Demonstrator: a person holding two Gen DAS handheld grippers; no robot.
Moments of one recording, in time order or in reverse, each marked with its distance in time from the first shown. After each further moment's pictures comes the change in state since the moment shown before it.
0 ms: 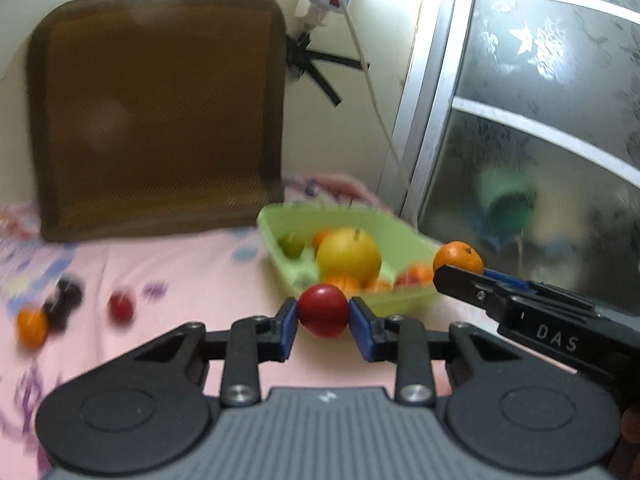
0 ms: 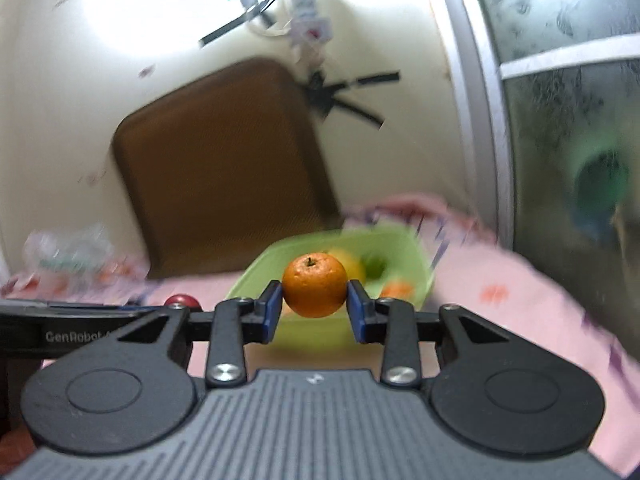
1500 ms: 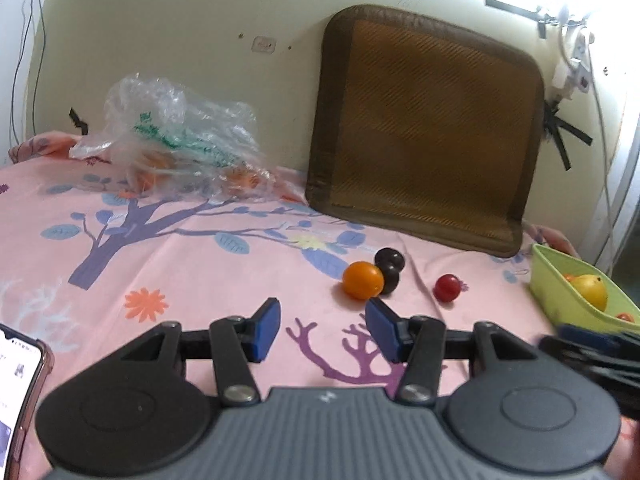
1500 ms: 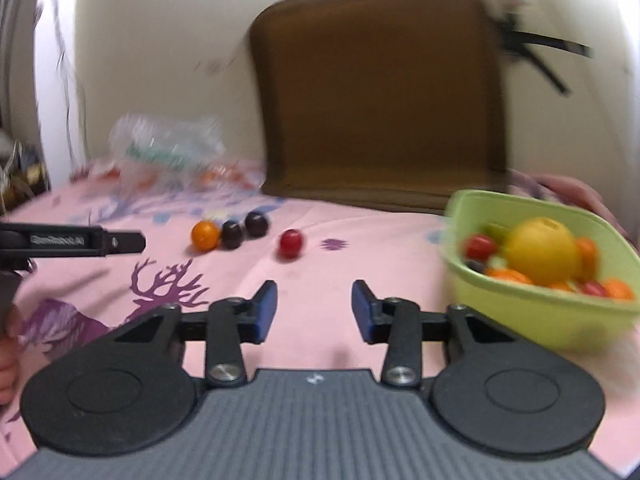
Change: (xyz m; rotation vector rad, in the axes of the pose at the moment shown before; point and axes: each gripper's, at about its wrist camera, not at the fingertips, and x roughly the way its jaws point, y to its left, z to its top) left arm -0.099 0.146 -0.067 -0.284 -0.104 0.483; right arm 0.060 0.132 -0.036 -0.273 0.235 0.301
